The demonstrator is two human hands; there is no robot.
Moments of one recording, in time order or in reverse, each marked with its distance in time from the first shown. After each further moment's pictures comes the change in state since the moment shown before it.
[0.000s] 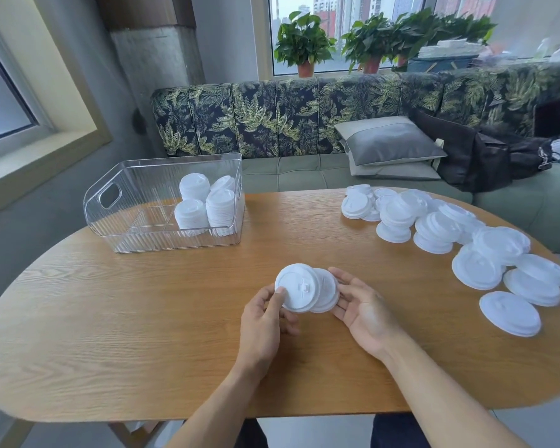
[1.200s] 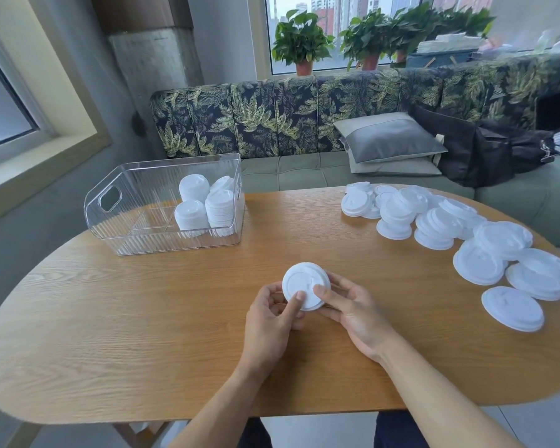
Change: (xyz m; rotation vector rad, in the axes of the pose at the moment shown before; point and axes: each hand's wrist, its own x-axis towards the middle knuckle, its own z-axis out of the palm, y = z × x) left_hand 0.001 -0.006 0.003 0.062 -0.040 0.028; right_hand -0.004 0.013 0.006 -0.211 -0.159 -0.093
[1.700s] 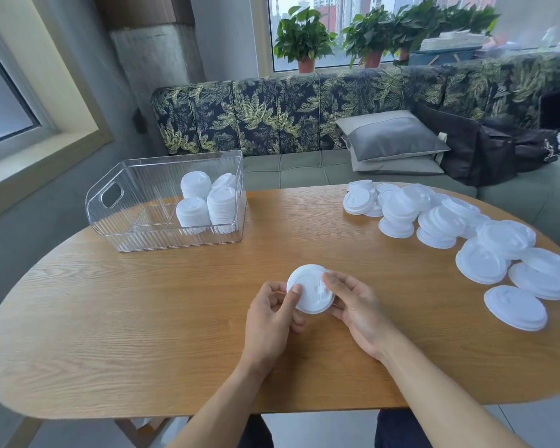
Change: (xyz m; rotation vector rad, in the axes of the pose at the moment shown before) left_hand 0.001 -0.002 -0.003 0.022 -0.006 0.026; right_hand -0.002 -0.003 0.004 0.045 0.099 0.002
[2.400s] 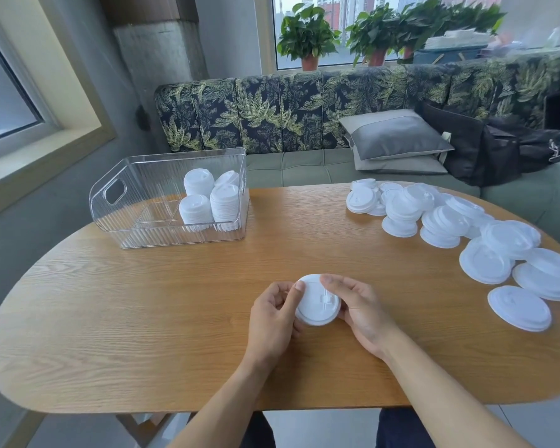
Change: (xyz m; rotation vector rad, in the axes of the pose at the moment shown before) left_hand -0.005 0.011 0.002 0.068 -0.009 -0.007; right_hand -0.006 -0.003 0.005 -0.118 -0.047 0.013
